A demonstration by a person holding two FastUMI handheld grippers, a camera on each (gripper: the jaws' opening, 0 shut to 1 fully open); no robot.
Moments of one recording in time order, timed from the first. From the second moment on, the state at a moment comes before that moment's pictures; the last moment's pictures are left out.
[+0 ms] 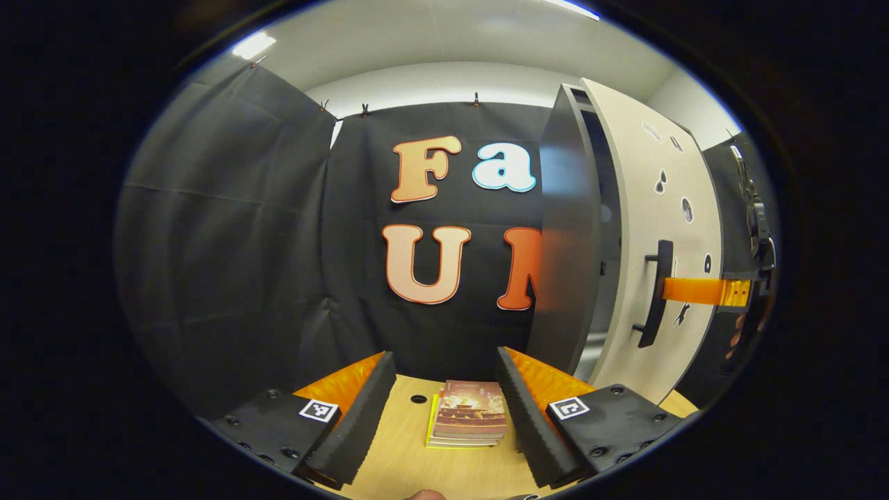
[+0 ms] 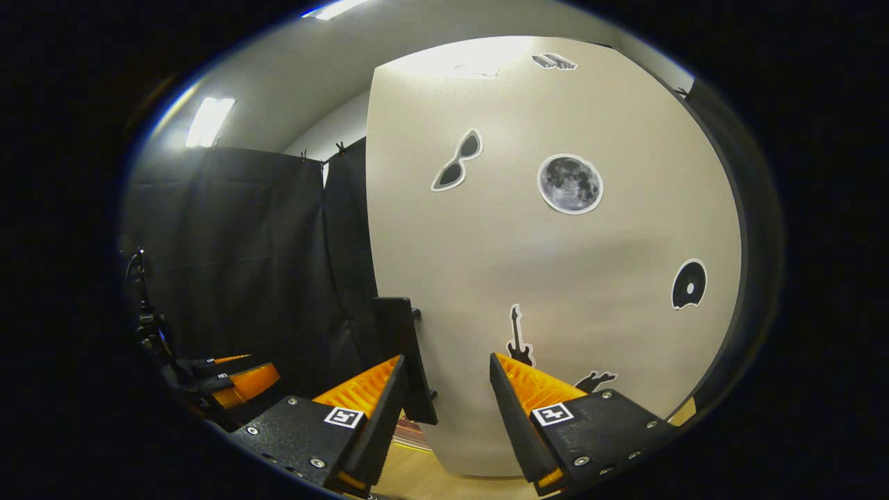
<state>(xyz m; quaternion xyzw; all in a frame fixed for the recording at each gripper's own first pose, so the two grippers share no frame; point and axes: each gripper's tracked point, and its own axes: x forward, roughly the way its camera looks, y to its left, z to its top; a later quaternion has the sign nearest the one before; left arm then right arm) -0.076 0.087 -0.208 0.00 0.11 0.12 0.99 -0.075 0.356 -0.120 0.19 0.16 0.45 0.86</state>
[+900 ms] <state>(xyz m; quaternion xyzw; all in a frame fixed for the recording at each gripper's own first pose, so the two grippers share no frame) -0.020 -0.004 -0.106 -0.01 0.08 0.08 0.99 -0.010 0.129 -0.053 0.15 0.08 0.32 0.93</state>
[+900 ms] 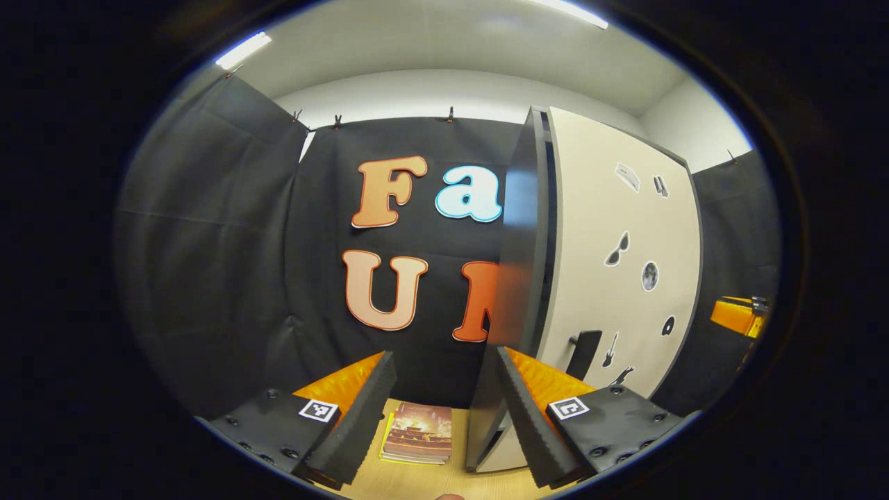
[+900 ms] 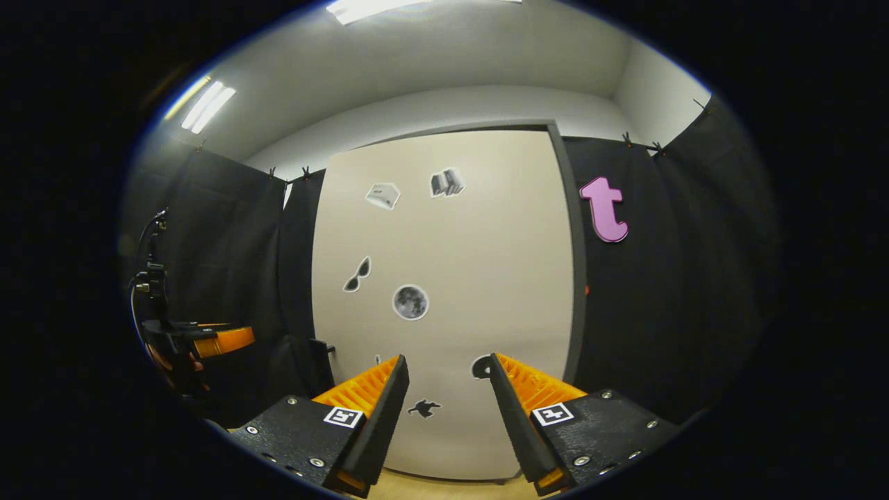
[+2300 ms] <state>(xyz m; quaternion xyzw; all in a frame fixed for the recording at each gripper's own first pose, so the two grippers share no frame) -0.031 0.009 0.071 -0.01 -0.03 0.08 1.00 -0.030 0.032 0.072 0.09 -0.05 0.25 0.96</state>
